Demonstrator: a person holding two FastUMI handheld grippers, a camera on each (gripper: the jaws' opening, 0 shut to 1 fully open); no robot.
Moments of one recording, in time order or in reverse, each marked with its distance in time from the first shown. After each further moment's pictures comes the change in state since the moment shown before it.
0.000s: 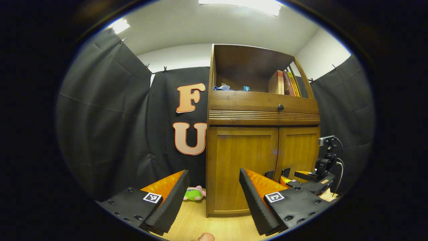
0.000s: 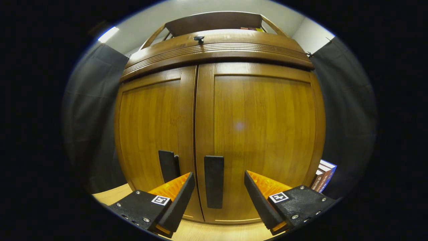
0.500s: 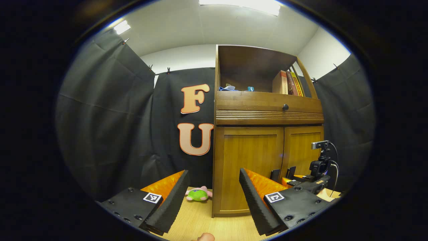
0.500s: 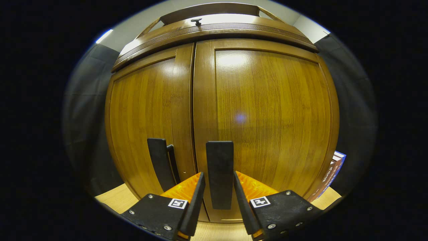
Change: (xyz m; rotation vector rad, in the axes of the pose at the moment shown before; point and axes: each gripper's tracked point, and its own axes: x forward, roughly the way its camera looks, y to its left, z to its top) left arm -0.006 0.021 -0.005 0.009 -0.001 0.035; right arm 0.028 0.008 -0.026 0.031 0.060 -0.008
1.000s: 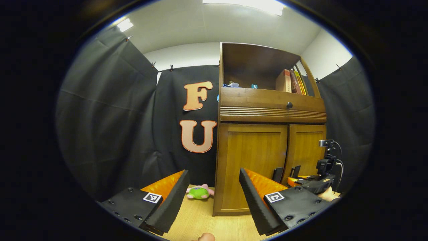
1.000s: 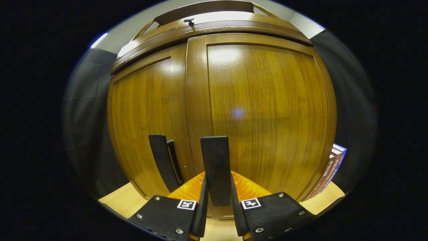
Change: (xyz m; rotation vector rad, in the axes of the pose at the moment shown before) left arm 0.001 0.014 -0.012 -0.018 0.019 0.017; right arm -0.022 -0.002 -0.005 0.021 0.034 0.029
